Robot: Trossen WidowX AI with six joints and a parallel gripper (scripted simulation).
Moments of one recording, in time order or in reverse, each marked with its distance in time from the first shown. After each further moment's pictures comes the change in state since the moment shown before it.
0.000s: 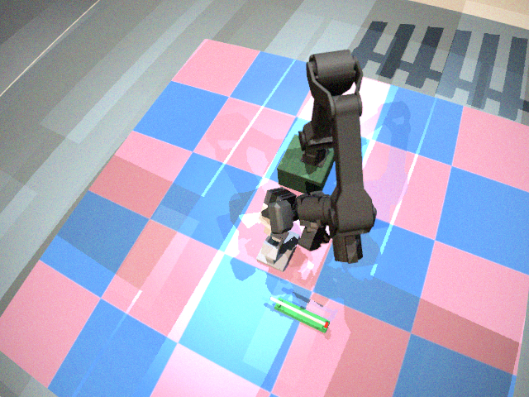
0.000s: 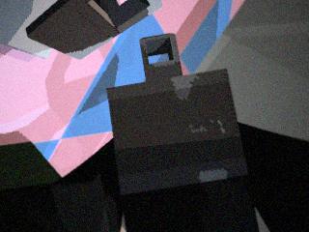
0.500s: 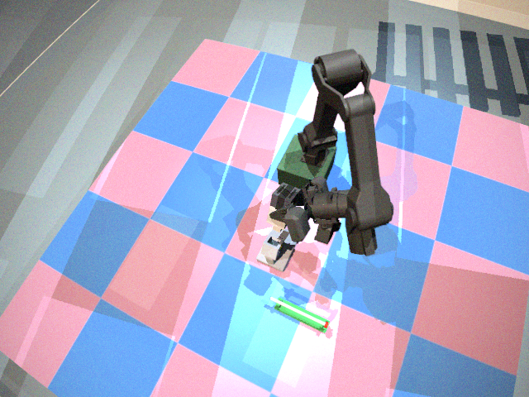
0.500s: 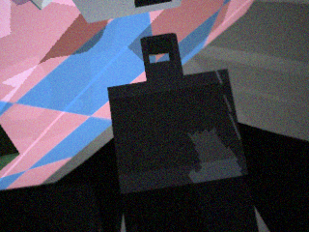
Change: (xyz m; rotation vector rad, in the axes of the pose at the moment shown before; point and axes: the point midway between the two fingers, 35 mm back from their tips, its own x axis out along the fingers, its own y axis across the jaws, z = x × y) arm -0.020 0.001 -0.006 -0.344 0.010 -0.140
